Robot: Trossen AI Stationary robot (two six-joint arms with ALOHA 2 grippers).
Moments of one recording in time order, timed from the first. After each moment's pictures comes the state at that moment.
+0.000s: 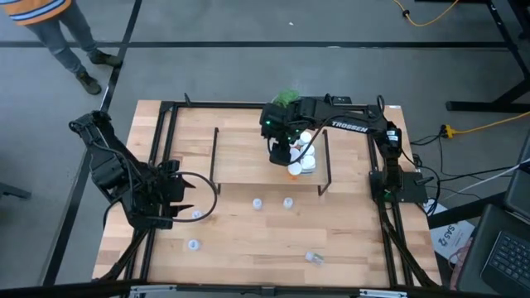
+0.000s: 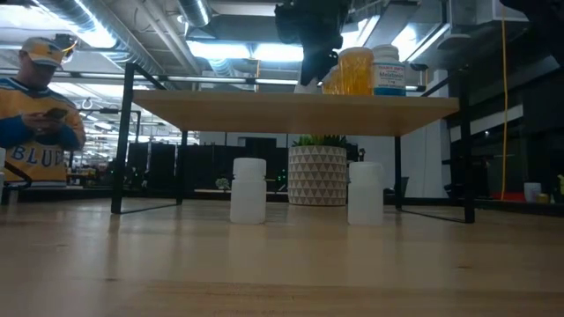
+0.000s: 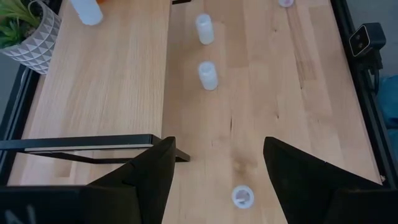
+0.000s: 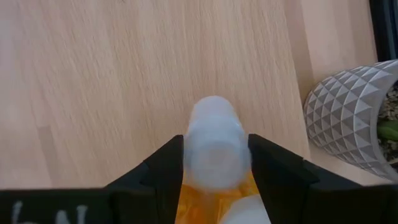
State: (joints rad) left arm -0.85 1.15 1.35 -1.32 -0.62 -0.70; right arm -0.18 1.99 2.06 -1.30 0.00 0.02
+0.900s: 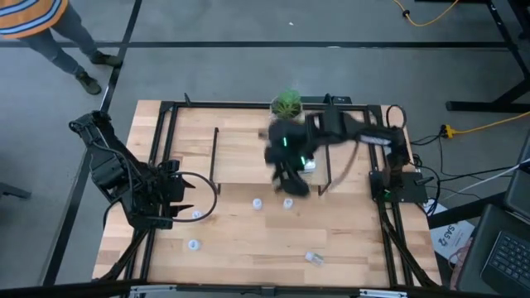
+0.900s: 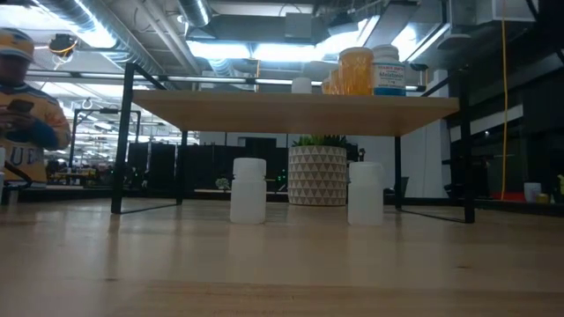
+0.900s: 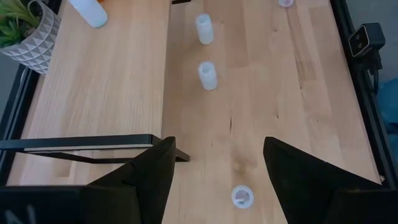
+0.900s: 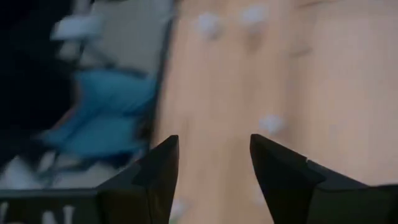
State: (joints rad) left arm -0.85 1.15 1.35 -1.31 -0.62 -0.70; right arm 0.04 1.95 2.33 -1.34 -0.45 0.13
